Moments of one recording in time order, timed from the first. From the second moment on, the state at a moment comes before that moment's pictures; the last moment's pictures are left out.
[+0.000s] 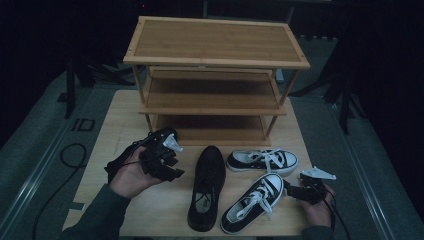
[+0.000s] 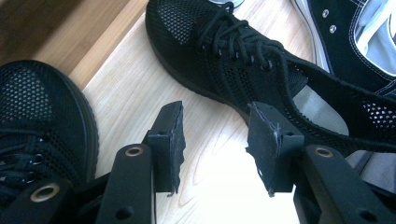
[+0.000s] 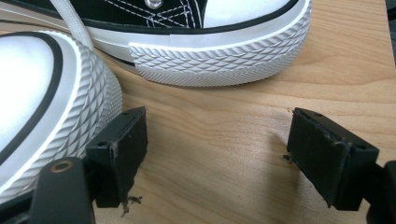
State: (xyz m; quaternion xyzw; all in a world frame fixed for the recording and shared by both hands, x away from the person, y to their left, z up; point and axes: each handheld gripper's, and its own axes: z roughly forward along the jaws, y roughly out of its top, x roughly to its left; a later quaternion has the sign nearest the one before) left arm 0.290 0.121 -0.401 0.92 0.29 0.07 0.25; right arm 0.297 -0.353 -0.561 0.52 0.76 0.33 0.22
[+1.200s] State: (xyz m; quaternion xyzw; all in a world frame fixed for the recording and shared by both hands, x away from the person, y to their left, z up) left arm 0.290 0.093 -0.410 0.93 0.26 0.05 0.24; right arm 0.297 -0.353 -0.561 0.52 0.76 0.33 0.22
